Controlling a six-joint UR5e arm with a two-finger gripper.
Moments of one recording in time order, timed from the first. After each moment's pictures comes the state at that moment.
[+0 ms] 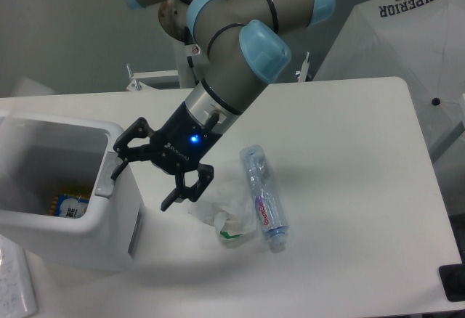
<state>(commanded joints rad) 2.42 -1.83 -1.59 -1.05 0.70 0.50</state>
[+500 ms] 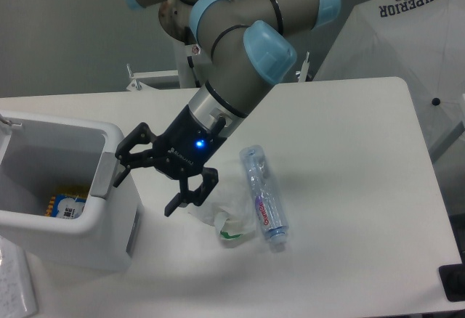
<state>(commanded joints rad) 2.47 -1.85 -1.54 -1.05 0.70 0.43</state>
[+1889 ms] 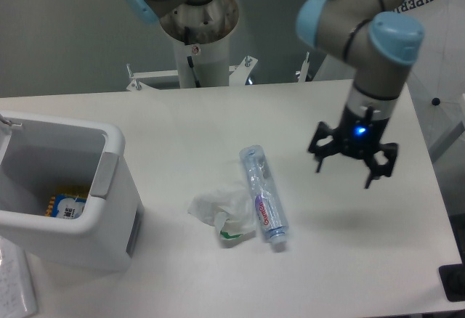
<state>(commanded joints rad) 2.87 -1.96 -1.55 -1.03 1.28 1.49</state>
